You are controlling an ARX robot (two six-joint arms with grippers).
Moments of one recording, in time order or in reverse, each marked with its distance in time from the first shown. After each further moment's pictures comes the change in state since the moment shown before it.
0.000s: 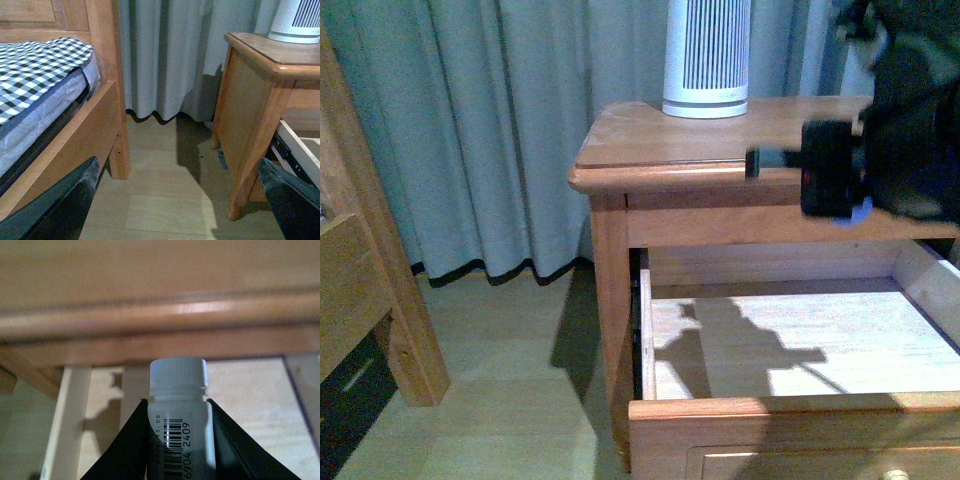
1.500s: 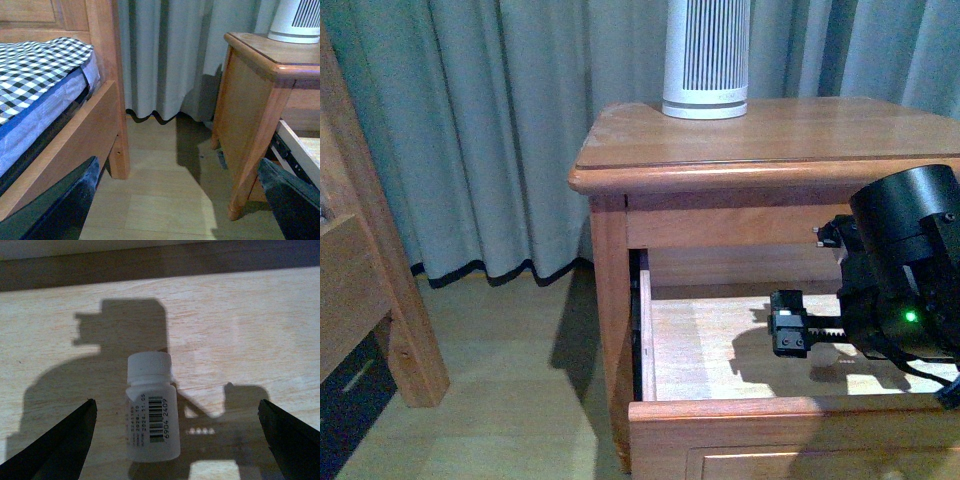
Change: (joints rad) left arm 0.000 0.000 0.000 0.000 0.000 0.000; right arm -0.151 0.538 0.083 0.186 -0.106 -0.037
